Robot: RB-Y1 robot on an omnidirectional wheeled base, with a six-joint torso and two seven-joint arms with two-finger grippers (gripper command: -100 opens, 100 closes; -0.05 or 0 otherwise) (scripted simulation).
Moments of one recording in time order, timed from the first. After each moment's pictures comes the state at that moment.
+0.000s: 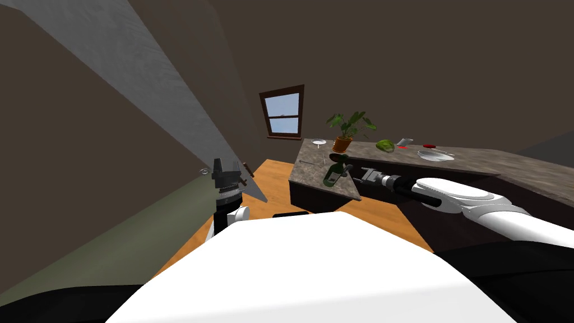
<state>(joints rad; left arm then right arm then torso) 0.49 0.03 0.02 -2.23 0.05 -0.54 0.11 0.46 -1.28 -0.09 -1.37 0.73 -0.43 0.51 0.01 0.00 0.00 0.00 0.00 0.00</state>
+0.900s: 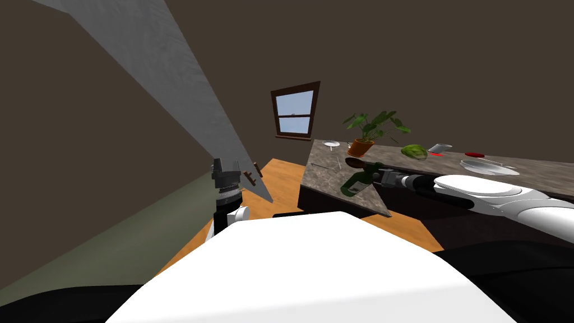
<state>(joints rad) 0.49 0.03 0.02 -2.23 0.05 -0.54 0.11 0.48 -1.43 -0.04 -1.22 0.89 -0.37 0.59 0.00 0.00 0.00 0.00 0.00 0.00</state>
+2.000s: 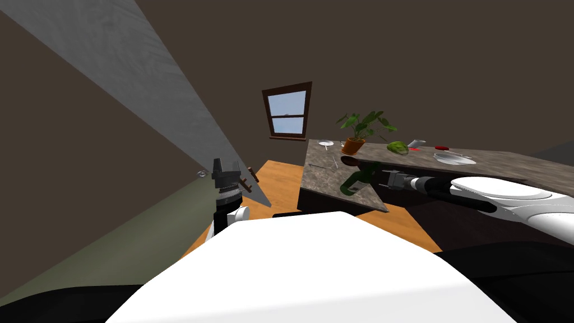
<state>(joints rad) 0.49 0.03 0.02 -2.23 0.05 -0.54 0.11 0.44 -1.36 -0.12 -1.07 0.89 -0.56 0.77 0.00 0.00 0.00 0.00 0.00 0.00</state>
